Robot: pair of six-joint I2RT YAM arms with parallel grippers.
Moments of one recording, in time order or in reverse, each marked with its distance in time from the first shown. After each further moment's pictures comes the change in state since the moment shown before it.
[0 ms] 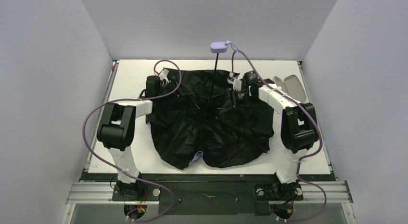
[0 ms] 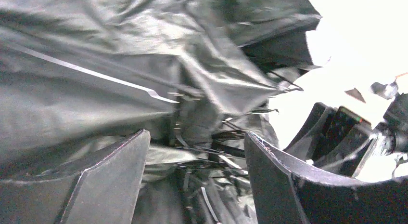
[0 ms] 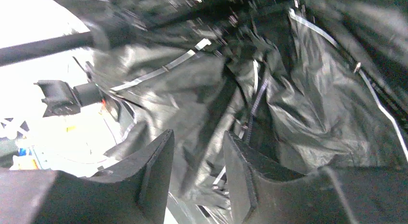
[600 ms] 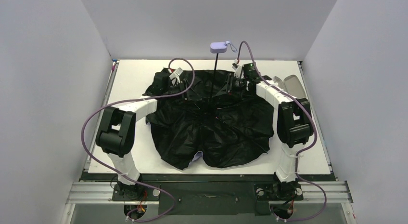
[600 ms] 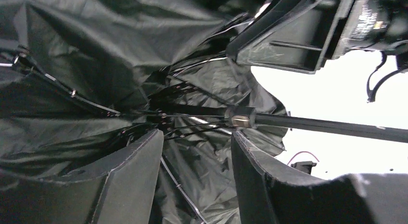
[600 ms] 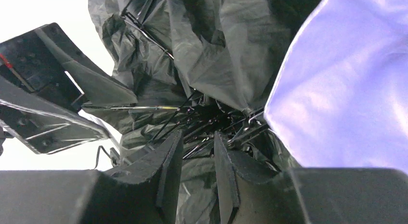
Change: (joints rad) left arm -0.110 -0.153 0.053 -0.176 0.119 0.115; right arm -0.010 0.042 0.123 0.332 0.131 0.383
